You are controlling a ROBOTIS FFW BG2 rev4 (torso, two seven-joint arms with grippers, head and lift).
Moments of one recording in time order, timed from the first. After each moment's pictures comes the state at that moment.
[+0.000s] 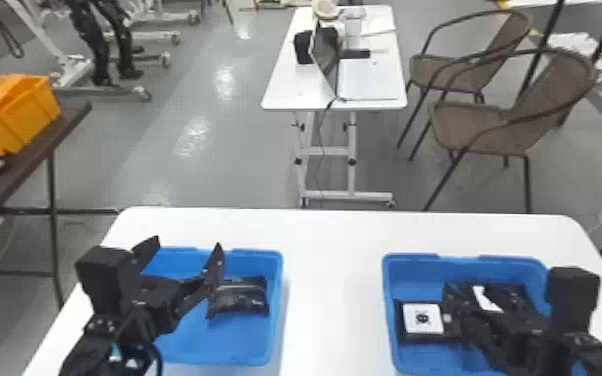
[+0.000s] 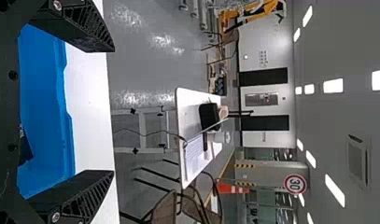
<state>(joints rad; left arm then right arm) 0.45 0.00 0.16 -2.11 -0.03 0.29 -0.22 0.28 -0.02 -0.10 -1.83 -0.08 0.51 0.33</state>
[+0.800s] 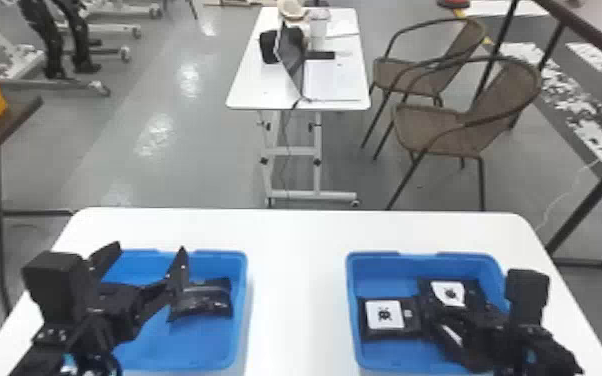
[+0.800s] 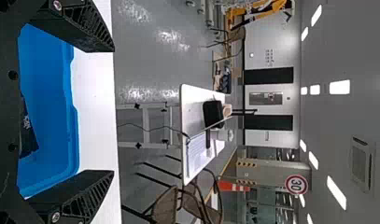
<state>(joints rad) 0.45 0.00 0.16 -2.11 0.00 0.31 -0.22 0.17 -0.02 -0.18 -1.60 -0.04 0.48 0.31</state>
